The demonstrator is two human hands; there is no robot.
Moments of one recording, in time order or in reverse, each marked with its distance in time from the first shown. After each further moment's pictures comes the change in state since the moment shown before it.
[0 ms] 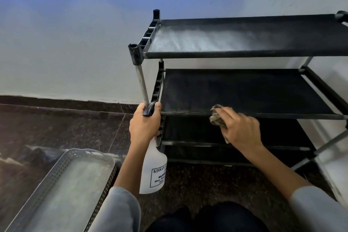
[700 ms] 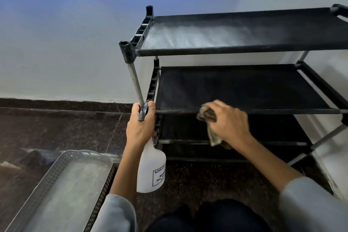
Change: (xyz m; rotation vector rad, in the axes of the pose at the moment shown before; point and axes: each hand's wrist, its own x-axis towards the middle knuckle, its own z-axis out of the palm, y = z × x) left_hand -0.002 -0.008 0.003 -0.143 -0.072 0.012; right_hand 0.025 -0.029 -0.036 0.242 -0.311 0.219
